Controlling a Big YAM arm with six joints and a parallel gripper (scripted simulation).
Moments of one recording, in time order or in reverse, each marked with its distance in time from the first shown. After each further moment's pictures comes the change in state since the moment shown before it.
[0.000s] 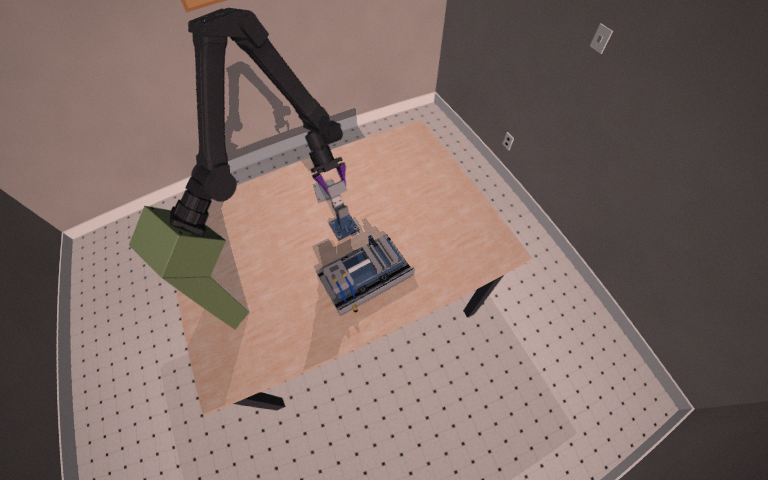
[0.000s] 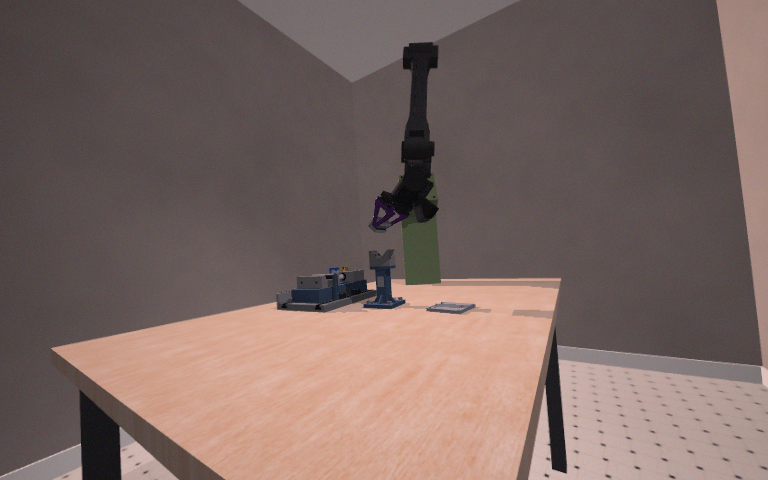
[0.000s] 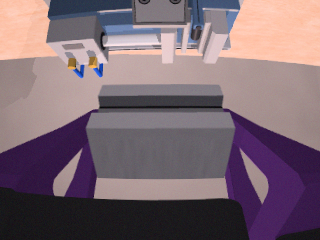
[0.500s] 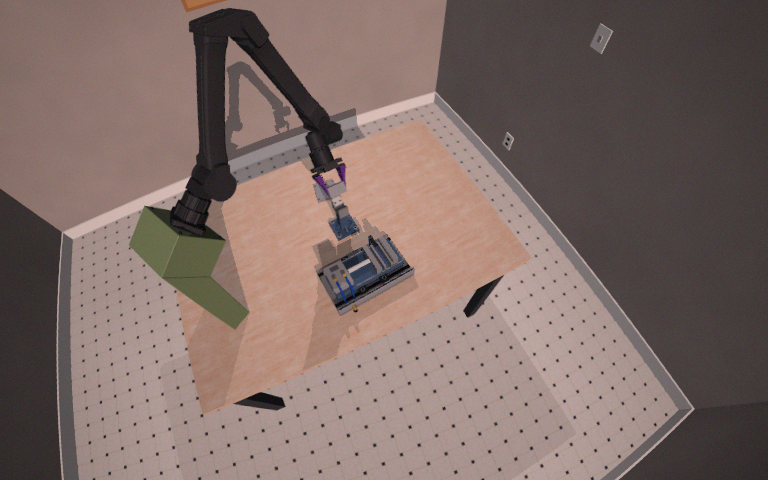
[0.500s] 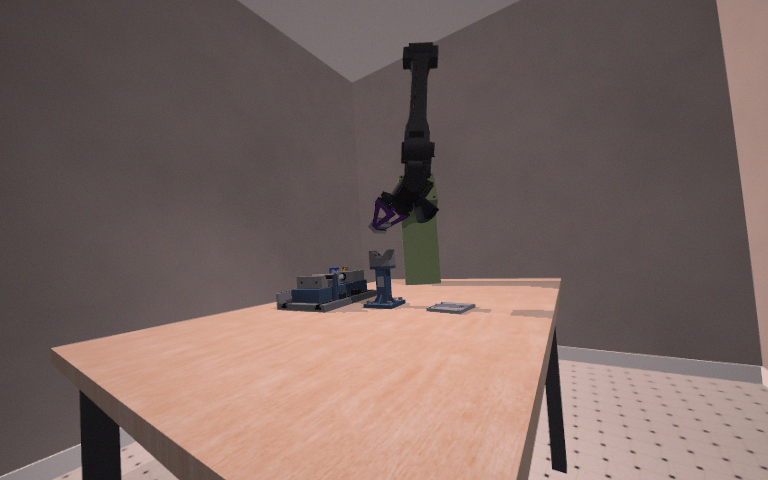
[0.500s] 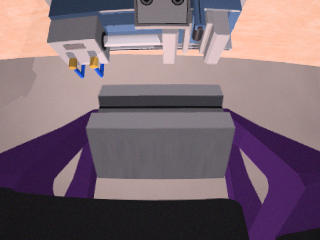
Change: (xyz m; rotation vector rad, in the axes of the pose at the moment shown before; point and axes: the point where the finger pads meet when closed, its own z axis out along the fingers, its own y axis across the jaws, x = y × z) arm -0.001 0.001 0.001 -0.003 0.002 -0.003
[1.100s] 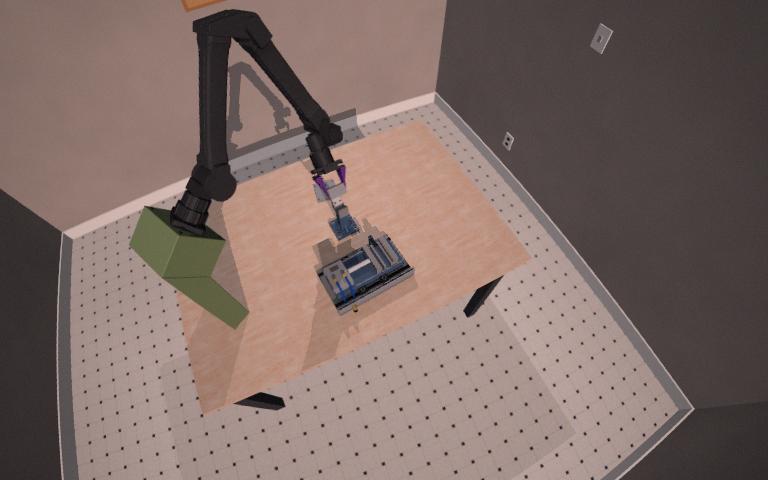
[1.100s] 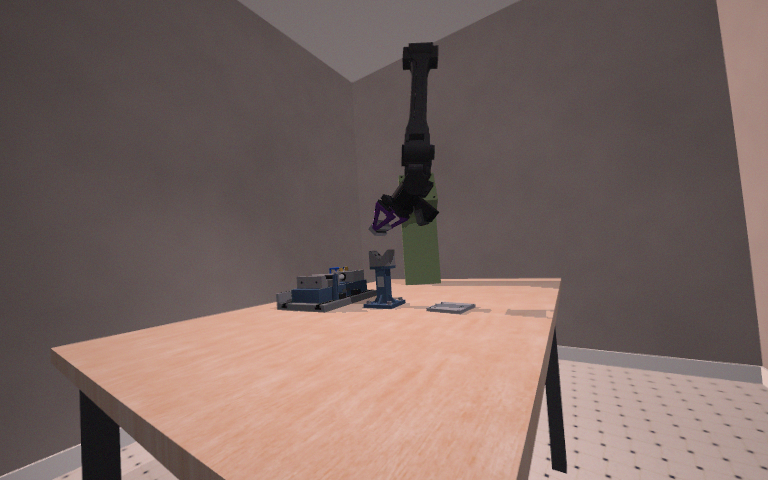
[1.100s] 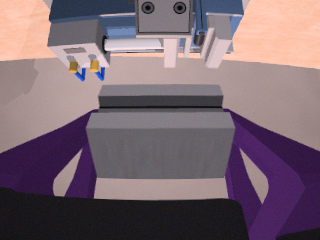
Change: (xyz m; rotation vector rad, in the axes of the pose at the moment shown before) arm -0.005 0.001 0.005 -0.004 0.002 -0.003
